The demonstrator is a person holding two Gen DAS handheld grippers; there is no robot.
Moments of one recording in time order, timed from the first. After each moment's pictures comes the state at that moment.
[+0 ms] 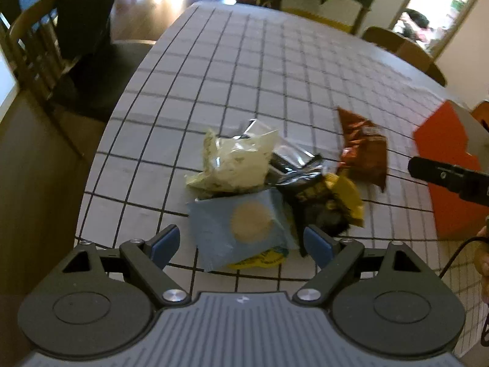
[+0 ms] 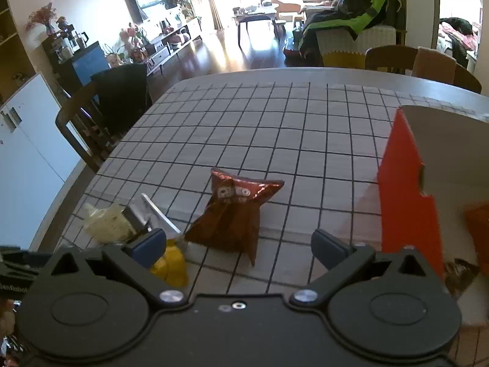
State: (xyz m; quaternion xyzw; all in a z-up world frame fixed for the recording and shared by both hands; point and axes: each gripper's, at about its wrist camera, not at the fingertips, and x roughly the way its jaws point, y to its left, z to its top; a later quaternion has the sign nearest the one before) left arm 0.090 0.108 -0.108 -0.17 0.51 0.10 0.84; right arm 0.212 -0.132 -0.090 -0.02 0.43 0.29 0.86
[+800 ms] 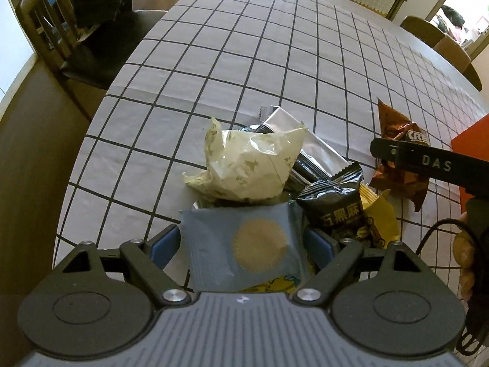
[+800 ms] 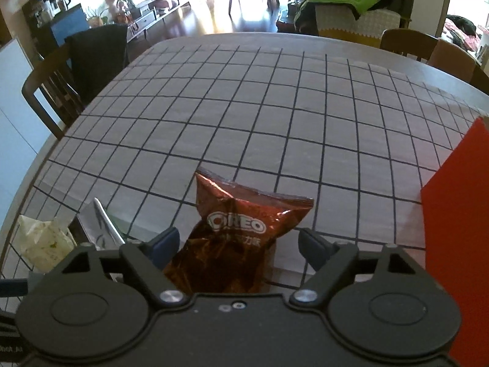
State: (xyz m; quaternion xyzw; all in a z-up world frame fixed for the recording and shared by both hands) left arm 0.129 0.112 -0.140 -0.19 0.55 0.15 0.80; right arm 0.259 -0.059 -0.140 -0.08 0.47 0.25 0.84
